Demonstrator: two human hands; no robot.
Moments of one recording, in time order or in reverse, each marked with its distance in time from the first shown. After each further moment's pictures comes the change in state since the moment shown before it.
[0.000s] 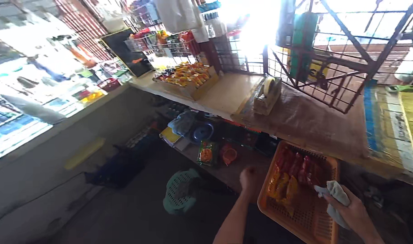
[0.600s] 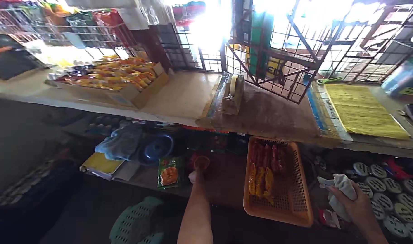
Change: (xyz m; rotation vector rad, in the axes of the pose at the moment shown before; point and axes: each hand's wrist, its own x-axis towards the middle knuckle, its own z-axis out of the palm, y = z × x) left_hand 0.158 -0.101 -0.031 -0.425 0.258 -0.690; right_hand -0.068 -0.045 -0.024 -0.158 0.472 0.121
